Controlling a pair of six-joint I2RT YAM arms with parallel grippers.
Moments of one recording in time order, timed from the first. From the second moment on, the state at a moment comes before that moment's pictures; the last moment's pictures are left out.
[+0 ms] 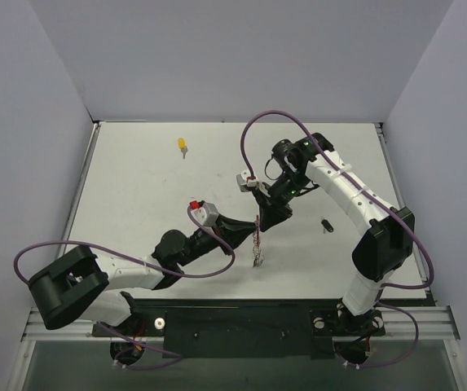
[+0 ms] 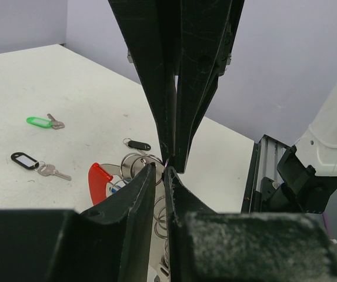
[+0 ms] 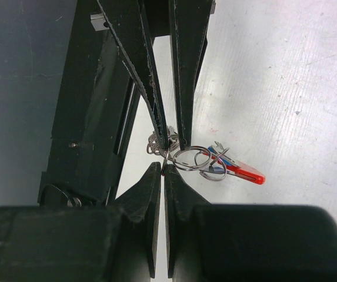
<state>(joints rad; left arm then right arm) -0.95 1.35 0.36 1.24 0.14 -0.38 0.54 1.73 1.66 -1.51 -0.86 -1.20</state>
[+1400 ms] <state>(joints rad) -0.95 1.37 0.39 1.20 0.20 -0.39 0.54 1.73 1.66 -1.52 -0.84 -1.20</state>
